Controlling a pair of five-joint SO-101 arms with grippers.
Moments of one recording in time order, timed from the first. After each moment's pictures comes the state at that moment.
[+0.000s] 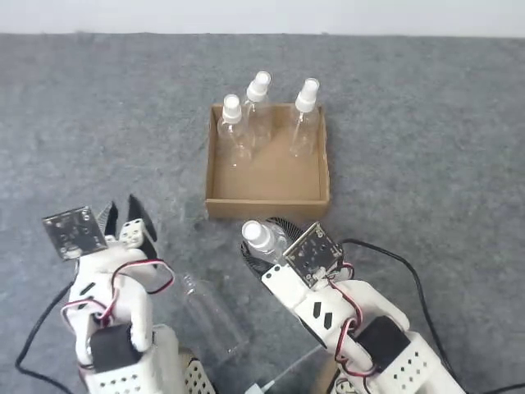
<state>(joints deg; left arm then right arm) -19.2 -103.3 83.0 59.0 12.1 -46.2 -90.9 83.0 38.7 4.7</state>
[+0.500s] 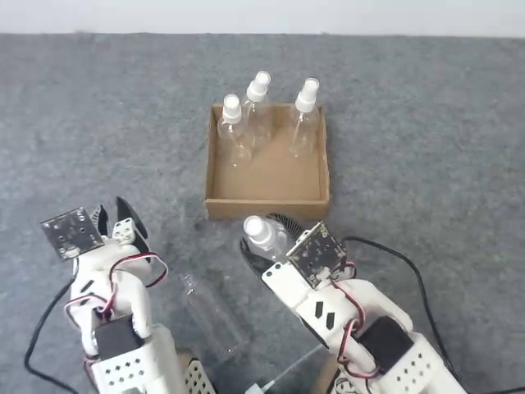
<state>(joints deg) -24.9 -103.3 94.1 47.8 11.9 -46.1 -90.9 80.9 38.7 4.7</state>
